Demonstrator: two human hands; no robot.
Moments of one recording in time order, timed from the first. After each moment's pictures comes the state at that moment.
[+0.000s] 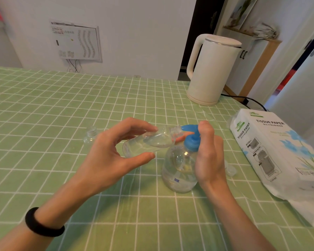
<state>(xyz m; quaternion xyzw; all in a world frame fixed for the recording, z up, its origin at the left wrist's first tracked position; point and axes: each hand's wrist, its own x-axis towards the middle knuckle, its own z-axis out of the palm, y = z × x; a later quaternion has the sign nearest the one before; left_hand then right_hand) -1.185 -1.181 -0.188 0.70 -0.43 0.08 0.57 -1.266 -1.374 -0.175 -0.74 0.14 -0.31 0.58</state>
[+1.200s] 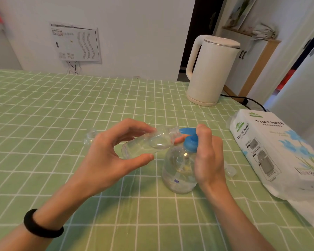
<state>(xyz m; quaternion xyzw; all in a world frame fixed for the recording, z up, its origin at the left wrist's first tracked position) -1.187 -1.180 -0.185 0.69 -0.43 0.08 0.57 -1.266 -1.373 -0.175 -0.74 0.14 -0.31 0.58</state>
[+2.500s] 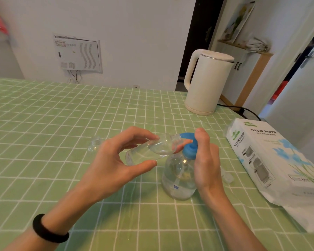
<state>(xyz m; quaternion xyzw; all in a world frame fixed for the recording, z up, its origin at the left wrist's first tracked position) -1.189 -1.181 -0.183 0.69 -0.43 0.08 0.57 -1.267 -1.373 -0.173 -0.75 0.11 -0.32 0.57</state>
